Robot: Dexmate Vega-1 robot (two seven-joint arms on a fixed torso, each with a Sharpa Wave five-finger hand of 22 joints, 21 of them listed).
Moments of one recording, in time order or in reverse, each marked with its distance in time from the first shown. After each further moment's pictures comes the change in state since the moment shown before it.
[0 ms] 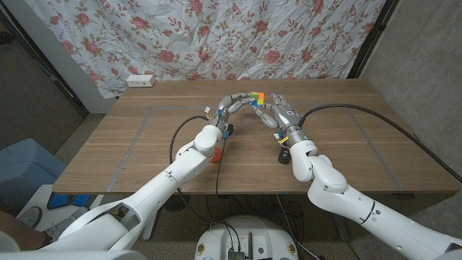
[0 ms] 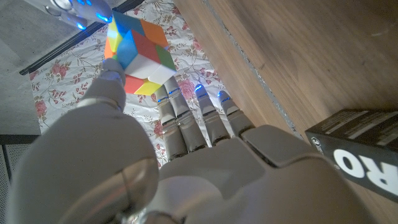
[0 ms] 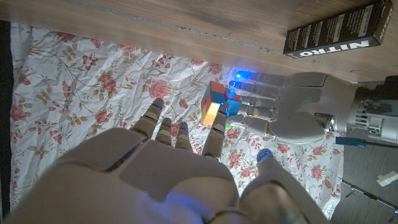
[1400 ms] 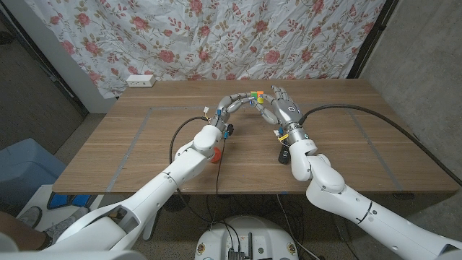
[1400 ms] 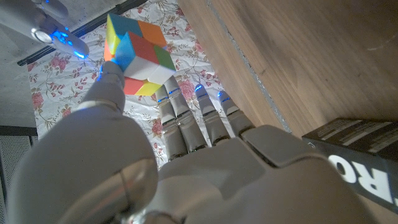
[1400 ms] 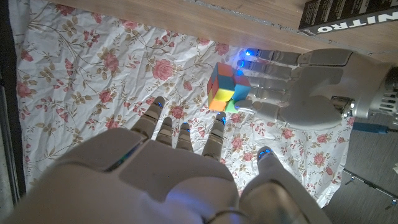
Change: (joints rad) left arm 0.019 0.003 -0.014 -0.039 -0.050 0.029 -0.010; left_hand -0.023 0.005 -0.009 0.008 -0.001 -0.003 0.003 -0.008 0.000 0.002 0.002 -0.003 0.005 0.000 0.000 0.000 0.000 0.000 0.000 0.000 0.000; right arm -0.011 0.030 0.016 0.023 -0.052 0.020 -0.076; right_hand 0.016 0.005 0.002 -0.020 0.000 -0.140 -0.025 -0.055 -0.007 -0.002 -0.038 -0.006 0.000 0.007 -0.018 0.000 -0.002 0.010 0.011 0.004 0.000
